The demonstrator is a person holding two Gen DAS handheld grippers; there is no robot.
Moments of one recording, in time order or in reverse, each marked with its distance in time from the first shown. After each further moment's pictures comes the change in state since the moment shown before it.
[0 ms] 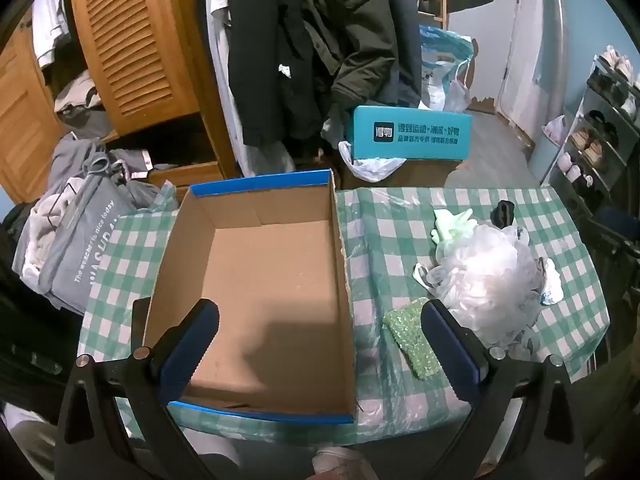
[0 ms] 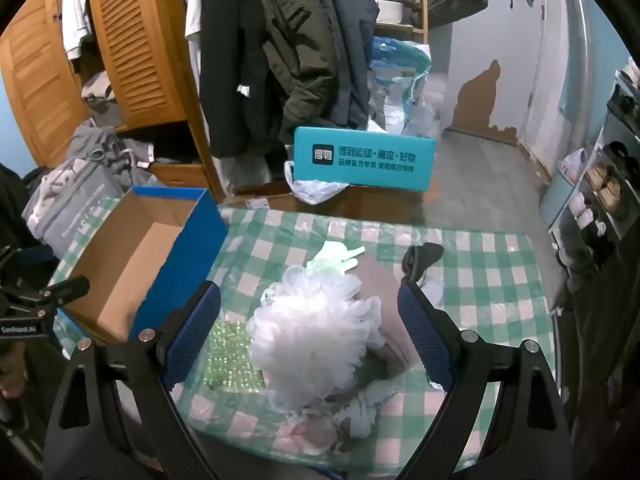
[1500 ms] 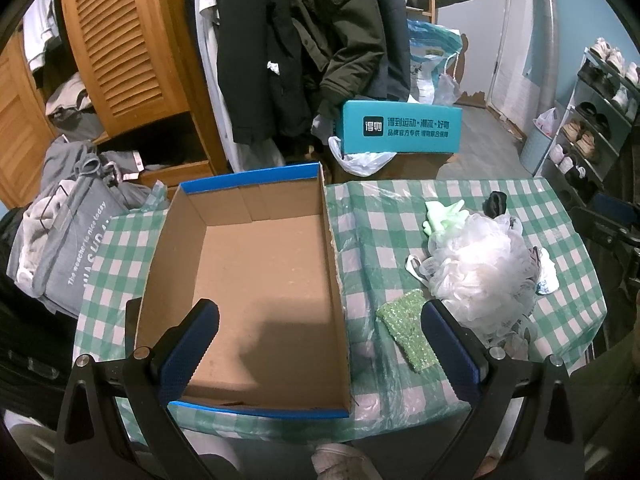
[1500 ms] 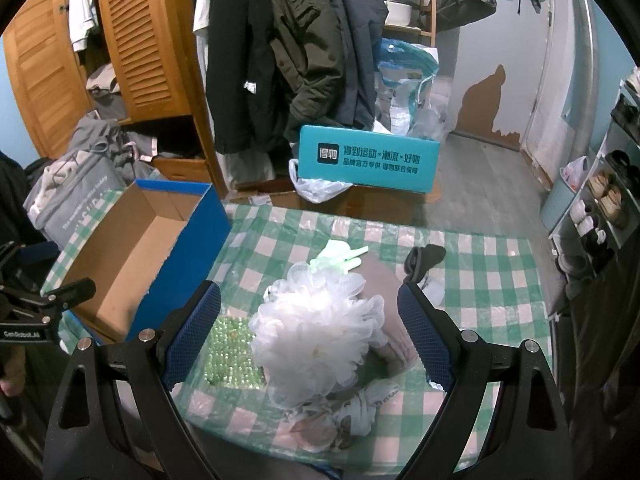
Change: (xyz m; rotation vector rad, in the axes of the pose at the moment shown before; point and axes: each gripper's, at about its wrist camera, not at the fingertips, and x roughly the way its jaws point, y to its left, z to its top) left arm 0.002 -0.004 -0.005 0.026 0.000 -0.019; right arm 0.000 0.006 0.001 -0.018 0.005 -0.018
